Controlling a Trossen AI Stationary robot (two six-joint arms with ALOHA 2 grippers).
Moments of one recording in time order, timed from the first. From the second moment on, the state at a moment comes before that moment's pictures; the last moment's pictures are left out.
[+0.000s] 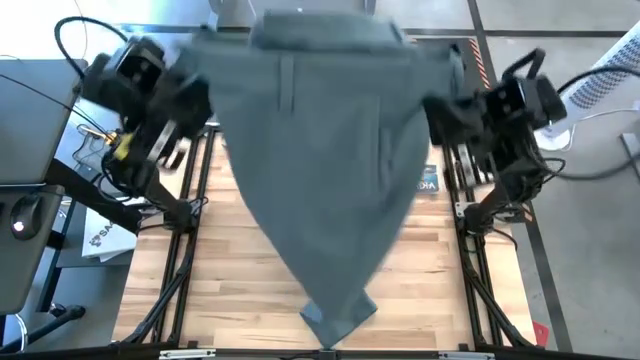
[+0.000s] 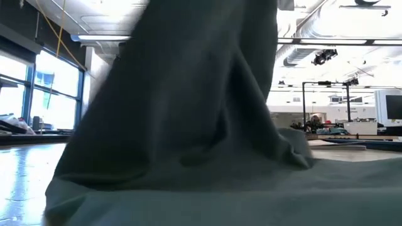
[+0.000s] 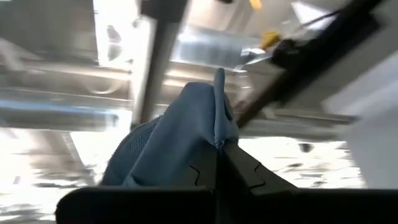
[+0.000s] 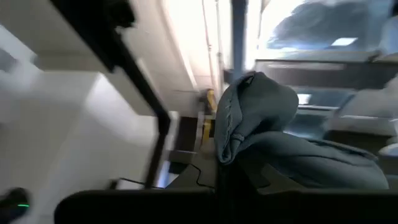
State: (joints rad) left arm -0.12 1.63 2.36 0.20 0.20 -0.09; right arm 0.21 1.68 2.36 0.20 -0.11 -0.16
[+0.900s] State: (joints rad) left arm -0.15 1.61 2.35 0.21 0.29 -0.17; right arm 0.15 1.68 2.36 0.15 -0.26 0.05
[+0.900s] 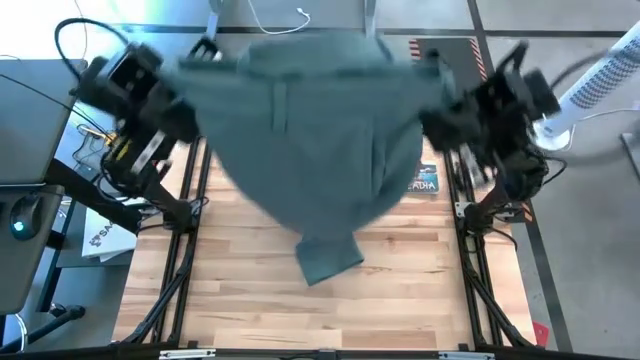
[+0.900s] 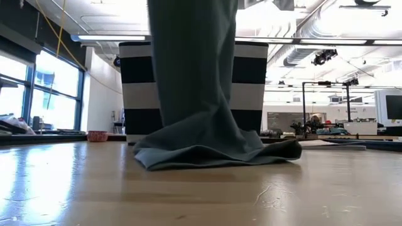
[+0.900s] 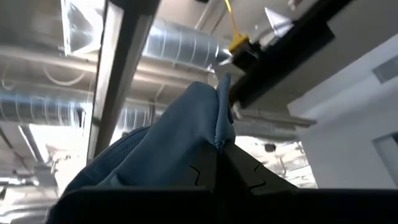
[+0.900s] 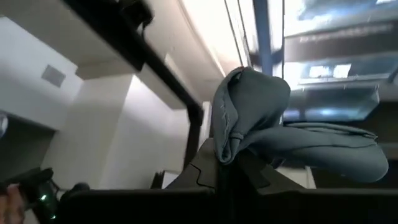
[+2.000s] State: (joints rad) left arm -0.78 1.16 1.23 -0.21 -1.16 -0.73; right arm 0.73 1.85 2.34 -1.53 1.06 1.39
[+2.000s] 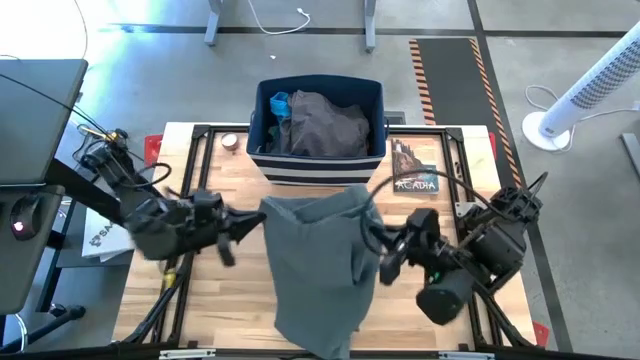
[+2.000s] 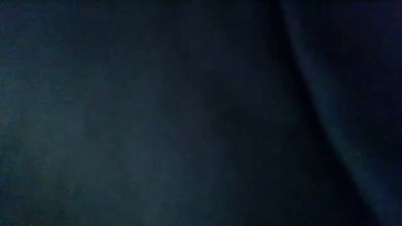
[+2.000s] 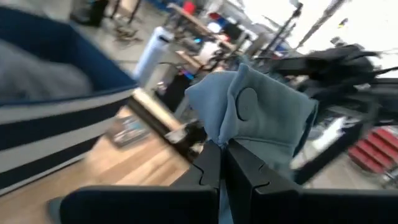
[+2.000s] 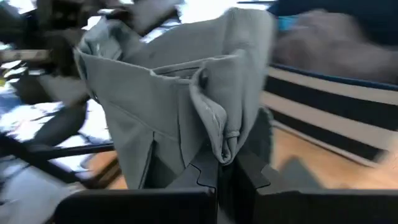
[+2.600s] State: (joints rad) left arm -0.45 1.09 0.83 -0.02 -0.80 -0.83; right arm 0.54 1.39 1.29 -0.95 0.75 1.40
